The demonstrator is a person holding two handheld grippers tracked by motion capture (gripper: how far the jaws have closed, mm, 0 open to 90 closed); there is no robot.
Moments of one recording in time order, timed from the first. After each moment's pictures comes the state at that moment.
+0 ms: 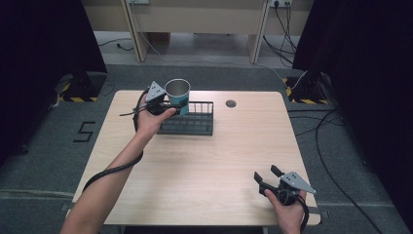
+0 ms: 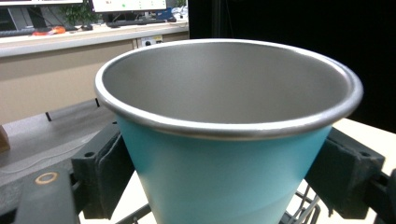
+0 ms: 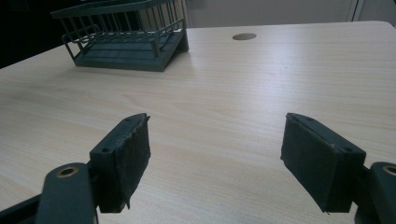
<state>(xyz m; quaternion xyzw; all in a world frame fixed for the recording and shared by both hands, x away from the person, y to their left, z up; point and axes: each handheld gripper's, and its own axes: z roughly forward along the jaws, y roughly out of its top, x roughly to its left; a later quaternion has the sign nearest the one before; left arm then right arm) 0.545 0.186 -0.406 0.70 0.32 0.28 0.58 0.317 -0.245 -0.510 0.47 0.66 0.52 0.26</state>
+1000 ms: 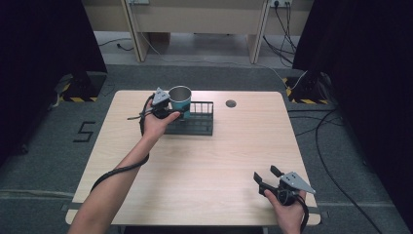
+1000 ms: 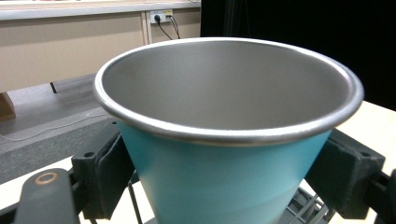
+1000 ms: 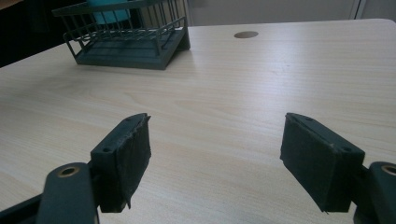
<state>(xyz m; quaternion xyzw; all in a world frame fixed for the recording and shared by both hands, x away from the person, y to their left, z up) 0.556 0.178 -0.438 0.70 0.36 0.26 0.55 0.318 -0.245 -0.511 0.47 0.67 0.52 0.26</state>
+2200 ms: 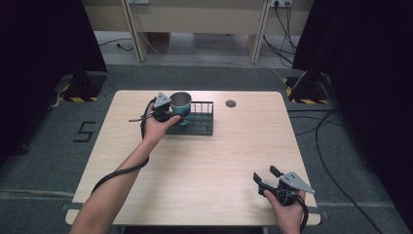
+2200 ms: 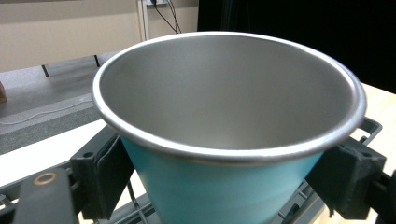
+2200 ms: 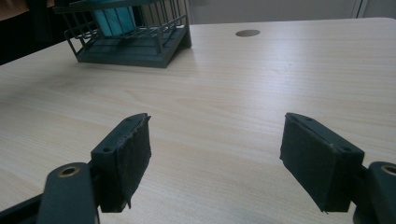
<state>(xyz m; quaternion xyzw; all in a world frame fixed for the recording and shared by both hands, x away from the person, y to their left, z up) 0.556 0.179 -0.454 0.72 0.37 0.24 0.54 0.317 -0.243 -0.511 0.47 0.67 0.52 0.26</state>
